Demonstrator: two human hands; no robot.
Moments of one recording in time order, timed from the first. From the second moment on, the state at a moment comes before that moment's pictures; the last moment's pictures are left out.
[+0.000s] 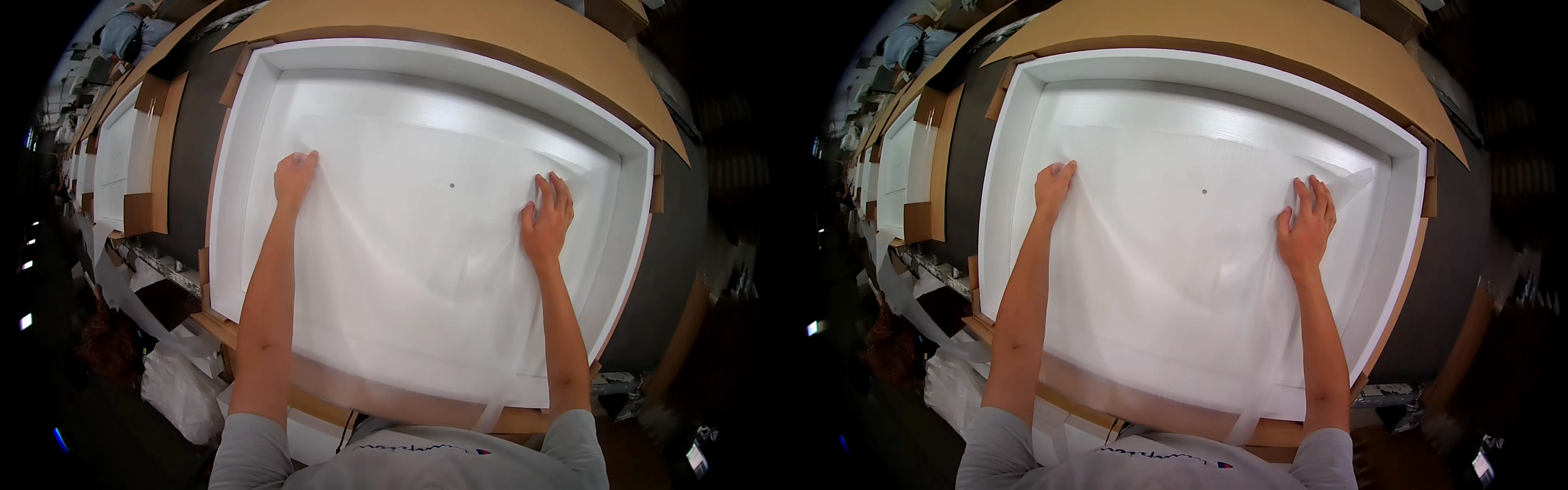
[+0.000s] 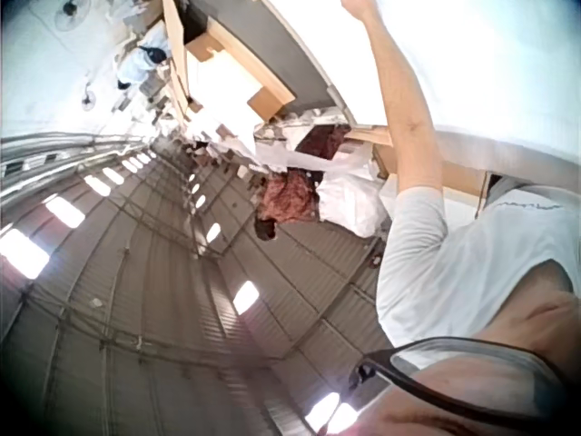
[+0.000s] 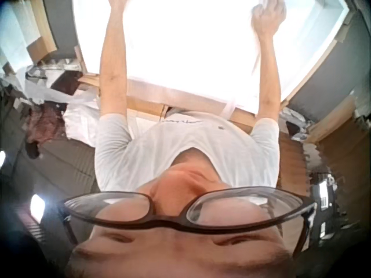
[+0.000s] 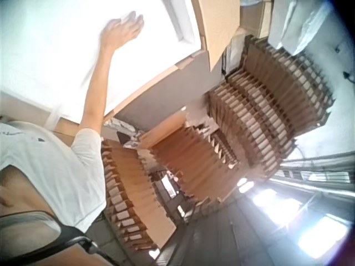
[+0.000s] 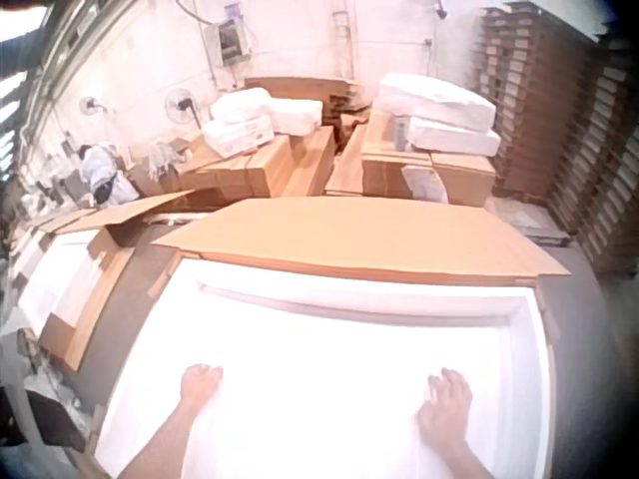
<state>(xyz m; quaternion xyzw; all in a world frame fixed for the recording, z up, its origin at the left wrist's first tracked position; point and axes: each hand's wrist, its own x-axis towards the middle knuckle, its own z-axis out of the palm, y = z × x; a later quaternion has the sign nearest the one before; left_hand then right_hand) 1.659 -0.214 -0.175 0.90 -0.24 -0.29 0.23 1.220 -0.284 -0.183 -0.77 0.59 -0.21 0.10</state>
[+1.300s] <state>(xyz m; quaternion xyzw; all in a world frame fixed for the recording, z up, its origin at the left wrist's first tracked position) 1.559 -0.078 -0.052 0.84 -0.51 -0.18 0.02 1.214 -0.121 0.002 -0.81 0.27 0.01 0.52</state>
